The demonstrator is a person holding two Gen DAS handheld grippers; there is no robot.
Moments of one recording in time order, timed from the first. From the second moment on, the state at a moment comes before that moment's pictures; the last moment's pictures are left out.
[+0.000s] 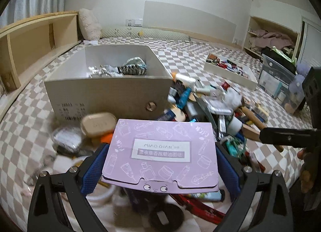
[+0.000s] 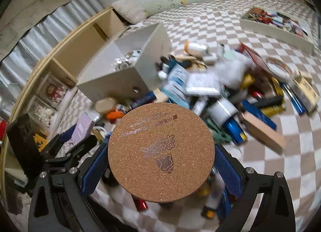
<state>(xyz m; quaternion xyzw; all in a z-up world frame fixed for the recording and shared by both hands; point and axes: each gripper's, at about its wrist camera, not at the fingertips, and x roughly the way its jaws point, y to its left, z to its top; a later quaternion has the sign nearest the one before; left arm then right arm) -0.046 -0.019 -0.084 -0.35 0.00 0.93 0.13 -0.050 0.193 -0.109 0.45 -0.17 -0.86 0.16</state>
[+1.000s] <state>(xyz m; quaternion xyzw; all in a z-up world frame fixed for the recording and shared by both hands) -0.162 -0.097 -0.005 -0.28 -0.01 0.96 0.07 -0.157 0.137 -0.028 0.37 -0.20 -0.88 0.23</state>
